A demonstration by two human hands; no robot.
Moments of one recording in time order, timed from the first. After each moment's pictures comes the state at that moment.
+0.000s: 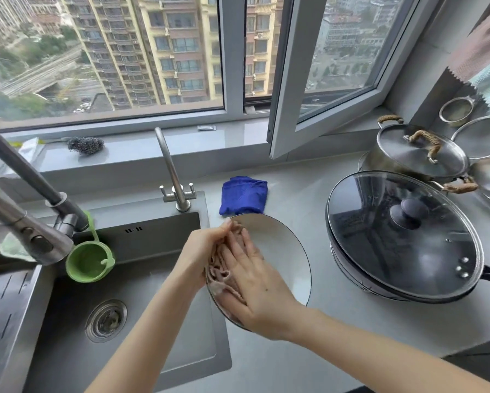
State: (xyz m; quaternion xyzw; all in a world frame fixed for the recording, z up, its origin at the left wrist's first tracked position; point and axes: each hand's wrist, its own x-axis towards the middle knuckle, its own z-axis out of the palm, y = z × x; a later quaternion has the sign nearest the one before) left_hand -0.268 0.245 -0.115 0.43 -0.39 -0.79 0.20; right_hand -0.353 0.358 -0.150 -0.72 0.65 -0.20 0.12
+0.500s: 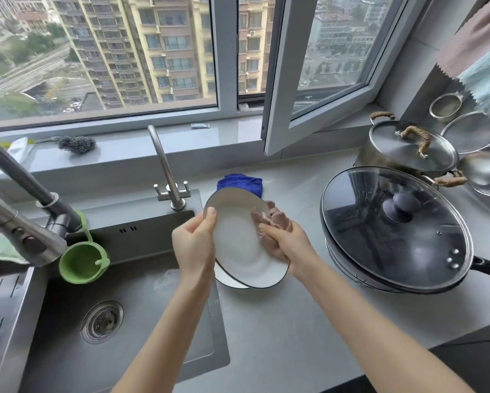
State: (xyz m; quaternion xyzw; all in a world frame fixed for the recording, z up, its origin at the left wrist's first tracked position) left_hand -0.281 0.265 -0.099 0.49 -0.43 -0.62 0.43; right_hand -0.423 0.323 -0.157 -0.07 0.65 -0.60 0.47
